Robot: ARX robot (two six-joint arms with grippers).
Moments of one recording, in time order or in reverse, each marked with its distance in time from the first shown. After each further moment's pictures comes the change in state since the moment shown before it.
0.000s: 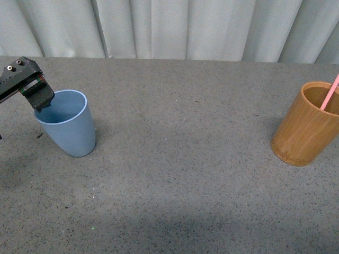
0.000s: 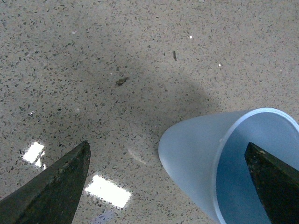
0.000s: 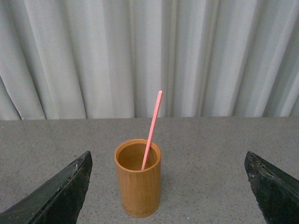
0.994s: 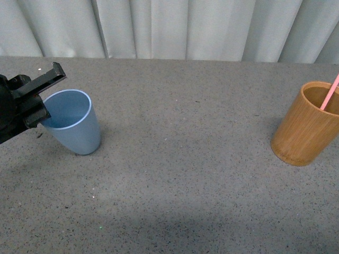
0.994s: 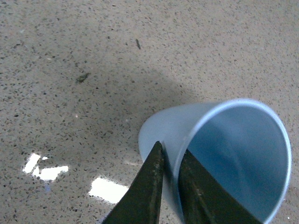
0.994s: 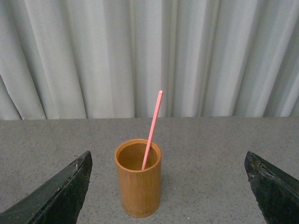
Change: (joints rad) left arm -0.055 0.028 0.014 0.052 0.039 0.069; right arm 0.000 0.000 0.000 0.000 0.000 0.000
